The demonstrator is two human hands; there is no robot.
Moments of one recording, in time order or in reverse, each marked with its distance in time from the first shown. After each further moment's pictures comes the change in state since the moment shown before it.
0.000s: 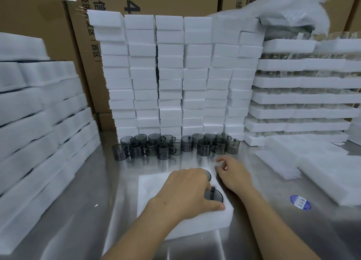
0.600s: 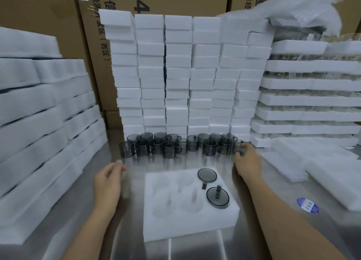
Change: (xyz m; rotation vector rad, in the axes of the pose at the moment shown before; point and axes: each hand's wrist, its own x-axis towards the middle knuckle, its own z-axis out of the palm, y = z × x) left_hand -0.066 -0.180 0.054 -0.915 0.893 -0.805; right_hand 0.046 0.017 -0.004 0.153 0.267 0.180
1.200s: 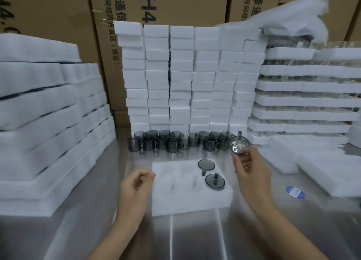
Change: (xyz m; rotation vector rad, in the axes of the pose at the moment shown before) left_hand -0.111 0.042 -0.012 -0.223 -0.229 0.167; right_hand -0.148 -0.035 -0.074 0.390 0.108 -0.404
